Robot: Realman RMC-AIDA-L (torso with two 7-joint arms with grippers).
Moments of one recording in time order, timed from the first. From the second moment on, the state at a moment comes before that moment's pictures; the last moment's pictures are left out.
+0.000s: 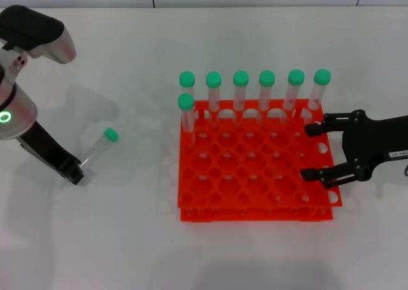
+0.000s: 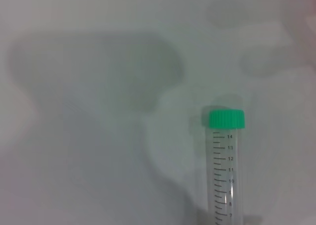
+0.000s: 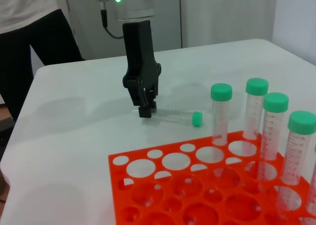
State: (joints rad) left arm -0.74 -2.04 1.14 0.93 2.83 1.59 -2.49; right arm 0.53 2.00 -1.01 -0.81 -1.98 -1.54 1.33
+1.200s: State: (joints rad) left arm -0.44 -2.06 1.10 1.16 1.87 1.27 -1.81; right arm 0.51 2.01 -1.01 -0.81 -1.97 -1.56 1.32
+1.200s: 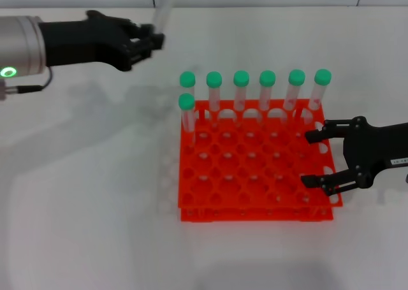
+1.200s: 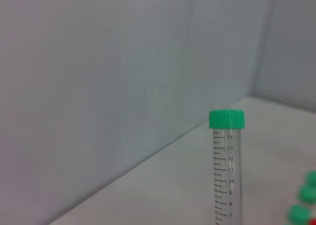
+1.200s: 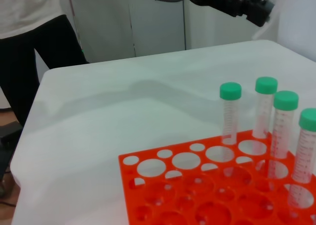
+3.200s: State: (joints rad) left arm -0.82 -2.06 0.96 0.63 2.04 1.48 -1.40; right arm 0.49 2.00 -0.84 -0.79 -1.89 -1.65 1.39
